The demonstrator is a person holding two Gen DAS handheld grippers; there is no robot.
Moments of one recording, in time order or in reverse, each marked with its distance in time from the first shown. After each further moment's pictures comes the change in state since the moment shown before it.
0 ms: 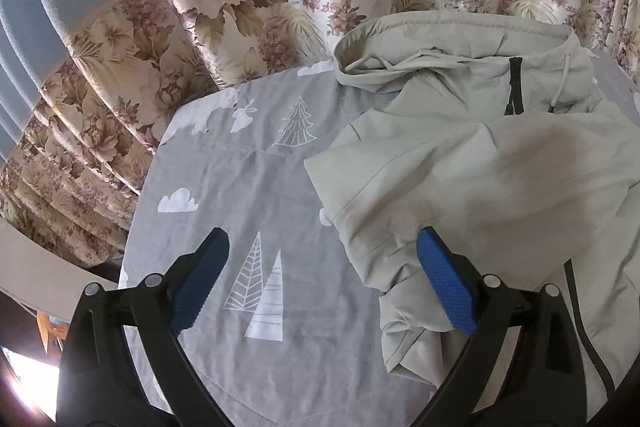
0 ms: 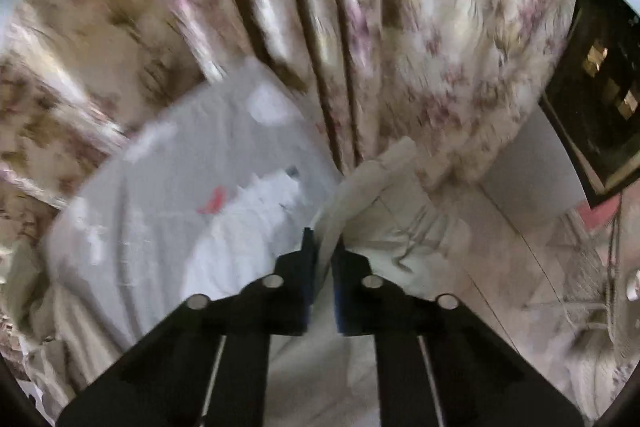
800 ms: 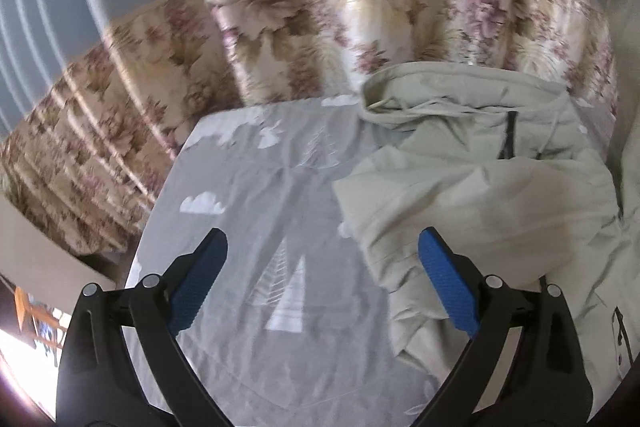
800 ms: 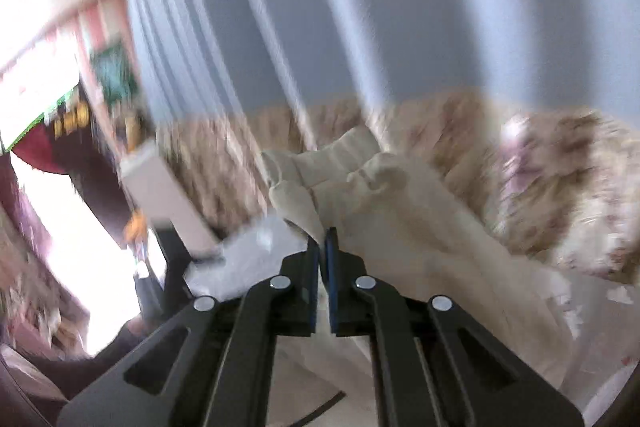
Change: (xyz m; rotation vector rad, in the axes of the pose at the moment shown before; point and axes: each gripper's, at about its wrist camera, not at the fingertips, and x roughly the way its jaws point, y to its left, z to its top) left arm -0.040 0.039 -0.009 -0.128 -0.090 -0.023; right arm -0.187 0.402 -0.150 -0.873 0.022 0.907
